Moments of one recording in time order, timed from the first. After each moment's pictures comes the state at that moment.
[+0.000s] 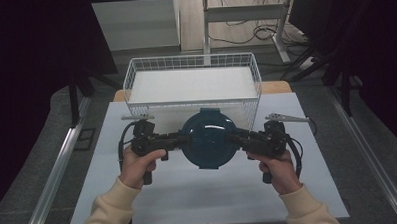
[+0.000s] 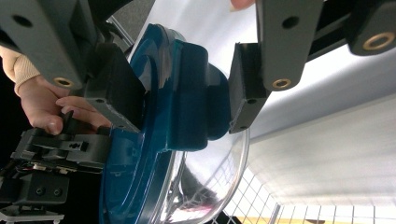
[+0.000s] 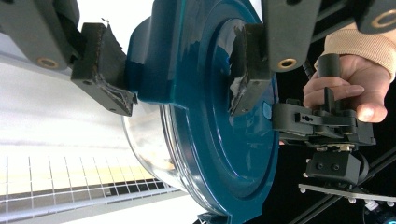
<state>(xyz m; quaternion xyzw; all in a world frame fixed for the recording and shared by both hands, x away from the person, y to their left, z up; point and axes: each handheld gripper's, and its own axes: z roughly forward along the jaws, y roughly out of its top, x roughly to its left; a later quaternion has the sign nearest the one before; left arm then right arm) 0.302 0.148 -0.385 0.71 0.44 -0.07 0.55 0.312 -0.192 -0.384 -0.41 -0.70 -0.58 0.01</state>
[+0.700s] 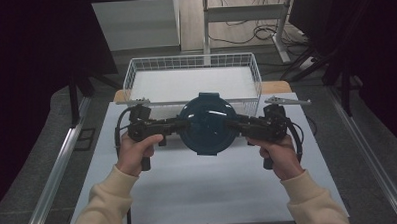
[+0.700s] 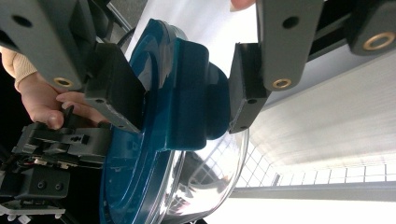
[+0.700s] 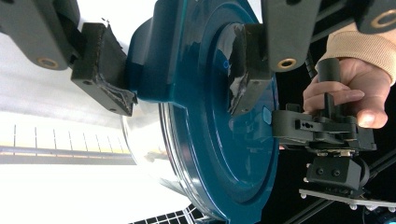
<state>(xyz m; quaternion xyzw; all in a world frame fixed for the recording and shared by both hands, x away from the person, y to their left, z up) 0.321 0.154 -0.357 0.70 0.43 -0.06 0.57 0.330 -0.186 -0.349 -0.39 -0.71 -0.58 0.00</state>
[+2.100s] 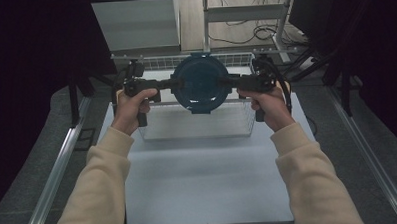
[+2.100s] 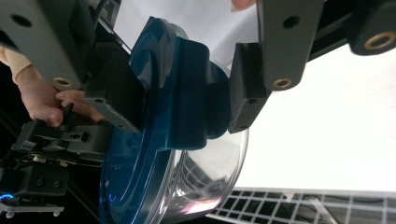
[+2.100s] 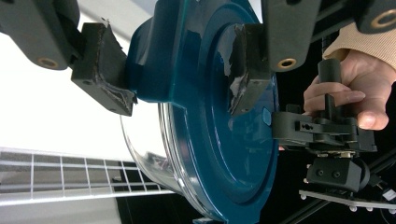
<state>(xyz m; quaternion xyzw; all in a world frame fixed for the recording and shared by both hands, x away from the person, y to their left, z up) 0.414 0.177 -0.311 0.68 0.43 -0.06 0.59 0.425 -0.163 -0.291 -0.39 -0.73 -0.56 -0.01</state>
